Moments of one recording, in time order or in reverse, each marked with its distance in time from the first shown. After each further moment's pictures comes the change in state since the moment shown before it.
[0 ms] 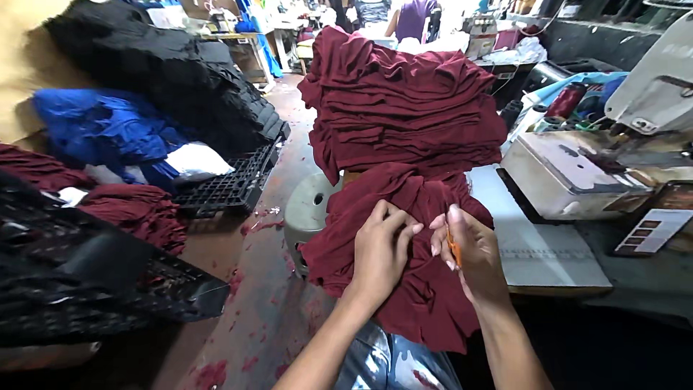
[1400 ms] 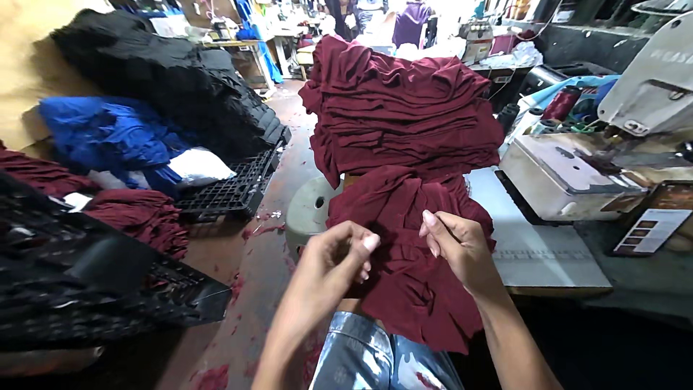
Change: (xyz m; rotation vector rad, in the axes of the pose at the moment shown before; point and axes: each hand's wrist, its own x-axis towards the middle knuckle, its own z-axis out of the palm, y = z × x) left_hand -0.018 0.012 -0.084 -0.380 -0.148 -0.254; right_hand 0.012 -0.001 -0.001 -0.203 -0.137 -0.110
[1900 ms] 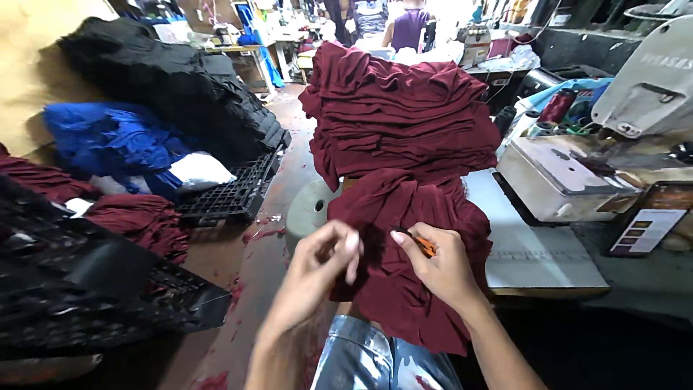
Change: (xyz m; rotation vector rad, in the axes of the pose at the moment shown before) left_hand -0.004 -0.020 -0.014 -0.306 -0.097 0.119; right_hand -0.007 0.007 0.021 -0.391 0.066 -0.086
